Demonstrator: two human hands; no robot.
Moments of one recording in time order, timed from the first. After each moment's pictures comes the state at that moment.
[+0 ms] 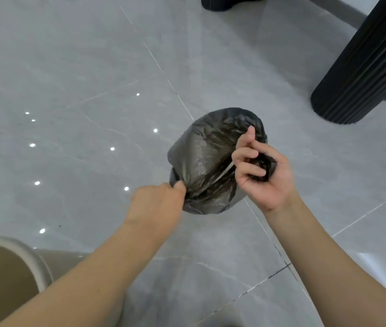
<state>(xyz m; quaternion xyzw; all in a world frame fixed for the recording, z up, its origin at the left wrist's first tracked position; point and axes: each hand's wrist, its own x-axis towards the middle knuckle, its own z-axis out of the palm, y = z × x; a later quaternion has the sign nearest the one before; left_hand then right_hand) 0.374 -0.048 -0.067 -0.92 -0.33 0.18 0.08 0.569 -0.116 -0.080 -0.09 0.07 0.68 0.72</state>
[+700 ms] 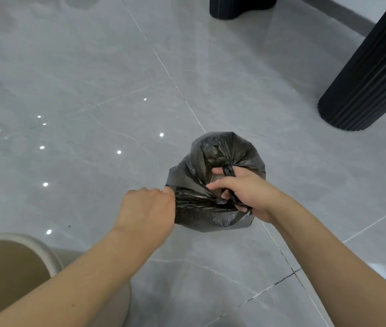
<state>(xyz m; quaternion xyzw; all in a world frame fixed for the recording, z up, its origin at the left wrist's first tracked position) 0.348 -0.047 -0.044 -0.90 -0.37 0.19 0.09 0.541 -0.108 -0.076 -0.70 -0.25 0.57 0.36</state>
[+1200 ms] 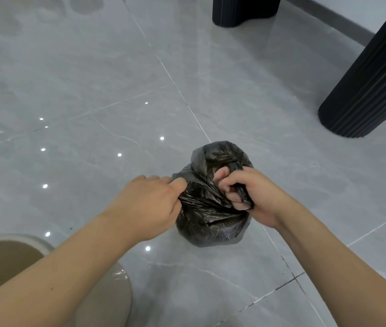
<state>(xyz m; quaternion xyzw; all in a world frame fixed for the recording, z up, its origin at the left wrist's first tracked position) 0.341 -0.020 -0.027 -0.96 -0.25 0.08 -0.04 0.545 -0.111 -0.063 -0.55 -0.21 0.65 0.48</state>
